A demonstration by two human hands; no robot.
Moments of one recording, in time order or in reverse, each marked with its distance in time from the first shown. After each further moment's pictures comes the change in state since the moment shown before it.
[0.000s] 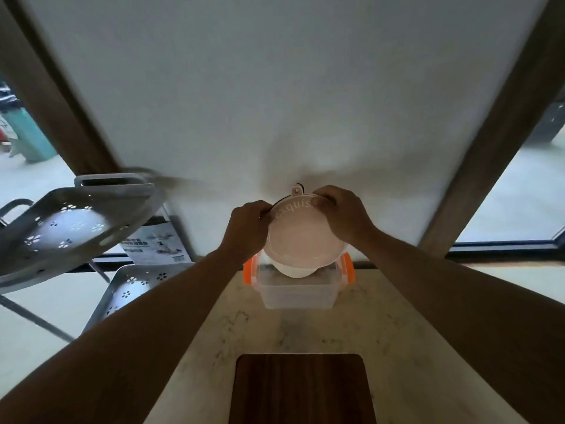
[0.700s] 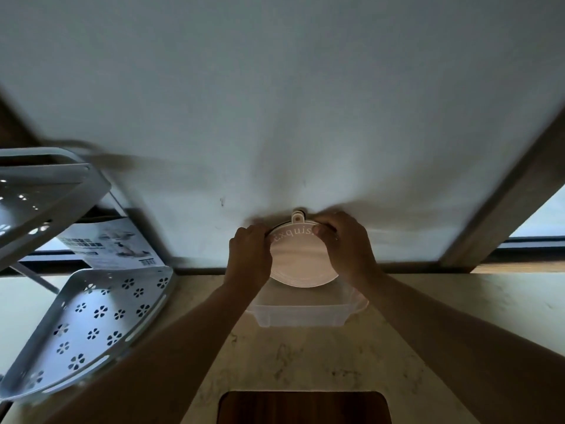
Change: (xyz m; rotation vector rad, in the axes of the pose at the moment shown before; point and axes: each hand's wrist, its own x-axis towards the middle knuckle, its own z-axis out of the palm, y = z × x) left_hand 0.016 -0.079 0.113 0.131 0.054 -0.044; right_hand 0.001 0.113 0.094 -0.055 0.092 -0.022
